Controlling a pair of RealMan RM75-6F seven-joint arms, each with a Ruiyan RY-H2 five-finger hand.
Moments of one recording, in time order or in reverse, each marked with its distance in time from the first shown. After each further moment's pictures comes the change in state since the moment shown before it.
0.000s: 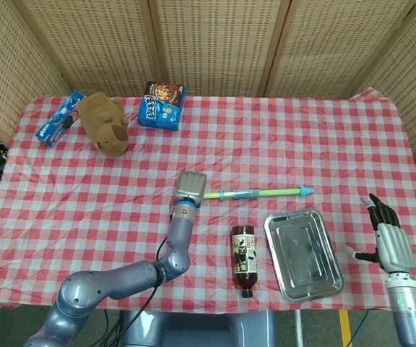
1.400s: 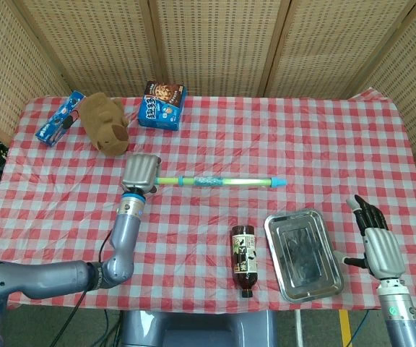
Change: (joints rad) left arm 0.336 0.500 0.115 -0.746 0.181 0.330 -0.133; right arm -0.007 0.012 -0.026 -0.095 -0.107 0.073 -0.067
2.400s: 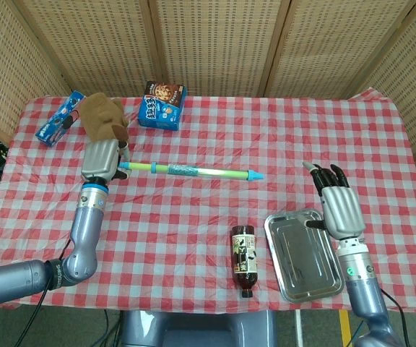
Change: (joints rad) left arm 0.089 0.196 -0.024 -0.115 0.020 -0.006 -0.223; right arm 0.234 -0.017 0.210 -0.299 0.267 -0.097 -0.452
